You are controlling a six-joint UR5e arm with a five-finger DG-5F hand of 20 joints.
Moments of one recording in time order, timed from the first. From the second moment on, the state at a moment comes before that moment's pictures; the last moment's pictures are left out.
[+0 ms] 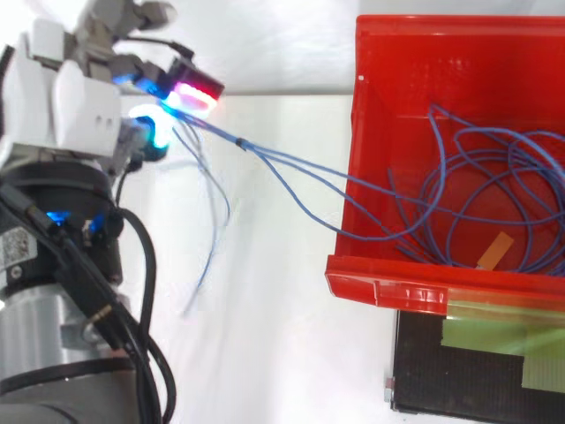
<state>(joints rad) -0.04 -2.25 -0.93 -3.06 -1.84 -2.26</state>
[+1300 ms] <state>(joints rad) -0.02 -2.25 -0.93 -2.92 -1.84 -1.71</state>
